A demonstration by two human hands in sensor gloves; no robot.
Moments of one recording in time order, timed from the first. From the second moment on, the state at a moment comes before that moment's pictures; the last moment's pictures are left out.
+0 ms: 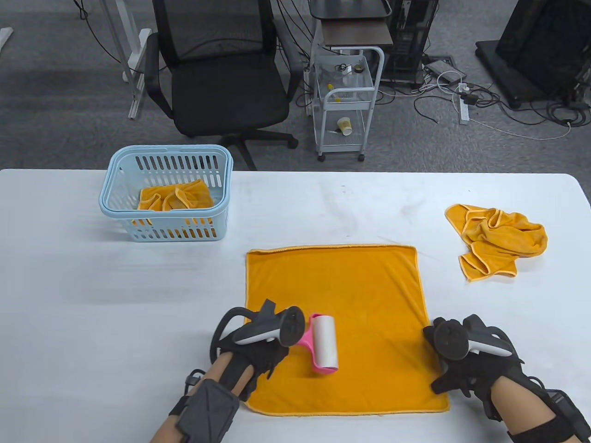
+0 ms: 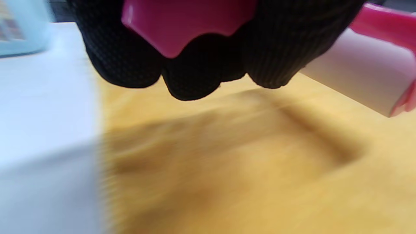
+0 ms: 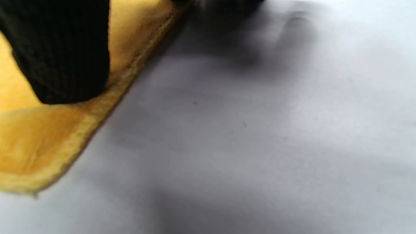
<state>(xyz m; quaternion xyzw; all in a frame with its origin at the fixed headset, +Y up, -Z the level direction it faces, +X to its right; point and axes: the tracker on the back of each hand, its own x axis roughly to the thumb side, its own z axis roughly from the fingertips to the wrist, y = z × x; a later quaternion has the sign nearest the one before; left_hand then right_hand) -0.050 -0.743 -0.272 -0.23 -0.24 -0.02 0.94 0.310 -0.795 -0.259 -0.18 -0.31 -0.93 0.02</state>
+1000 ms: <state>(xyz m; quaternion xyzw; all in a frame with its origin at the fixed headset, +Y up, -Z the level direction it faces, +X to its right) -0.039 -0.761 -0.323 -0.23 -0.17 0.00 0.96 0.310 -0.794 -0.259 -0.18 -0.31 -0.93 0.02</state>
